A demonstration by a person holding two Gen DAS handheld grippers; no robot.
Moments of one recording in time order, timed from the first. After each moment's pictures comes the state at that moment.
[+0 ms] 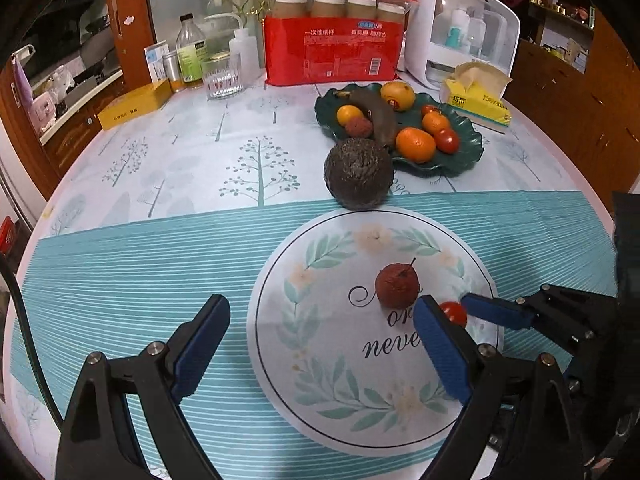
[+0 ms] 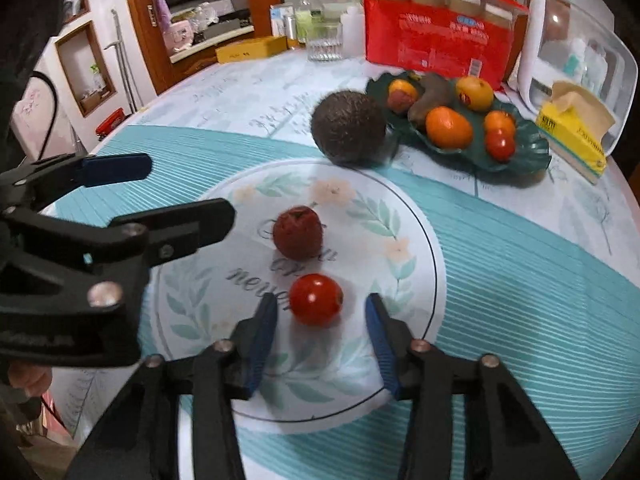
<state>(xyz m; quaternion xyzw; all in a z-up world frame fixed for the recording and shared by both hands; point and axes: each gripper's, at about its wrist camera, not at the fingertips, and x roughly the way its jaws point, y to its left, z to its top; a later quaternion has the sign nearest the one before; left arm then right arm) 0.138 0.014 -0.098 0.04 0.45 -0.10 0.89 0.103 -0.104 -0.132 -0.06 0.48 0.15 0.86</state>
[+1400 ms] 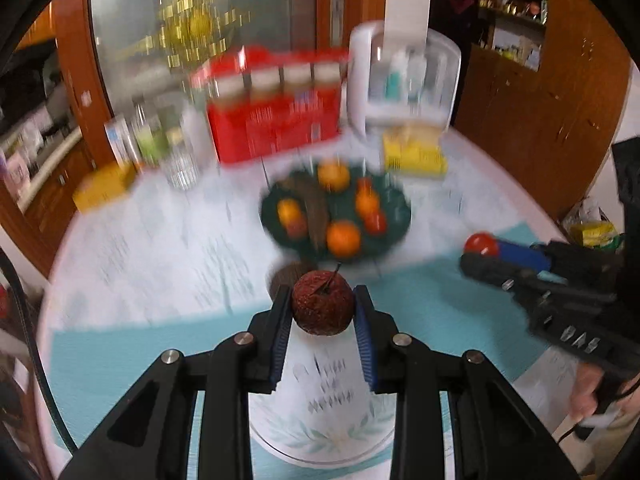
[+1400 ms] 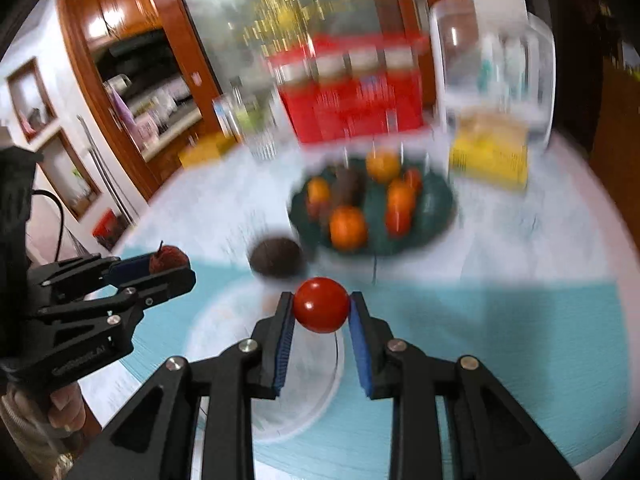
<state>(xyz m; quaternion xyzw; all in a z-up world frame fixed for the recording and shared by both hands) 0.153 -0.031 0.049 0.08 0.40 -0.17 0.90 0.114 -0.198 0.011 0.07 0.40 0.11 0.91</state>
